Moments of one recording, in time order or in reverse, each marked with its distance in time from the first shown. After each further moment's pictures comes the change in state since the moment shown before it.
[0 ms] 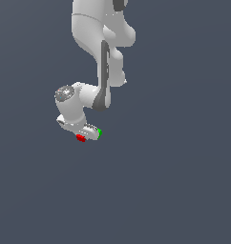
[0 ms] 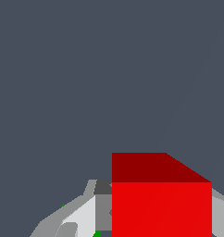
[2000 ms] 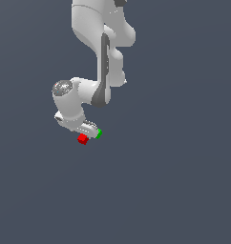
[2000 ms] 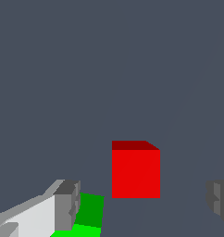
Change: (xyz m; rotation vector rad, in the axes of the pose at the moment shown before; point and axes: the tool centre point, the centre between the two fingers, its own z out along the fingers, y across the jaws) arm 0.001 0.000 -0.024 -0.004 0.000 -0.003
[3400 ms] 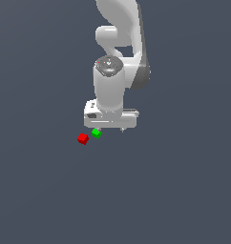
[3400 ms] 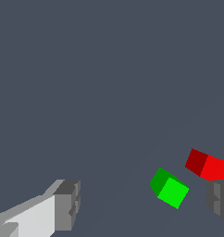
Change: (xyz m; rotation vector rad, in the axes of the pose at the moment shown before) arm -0.017 -0.161 -0.100 -0.016 -0.007 -0.371
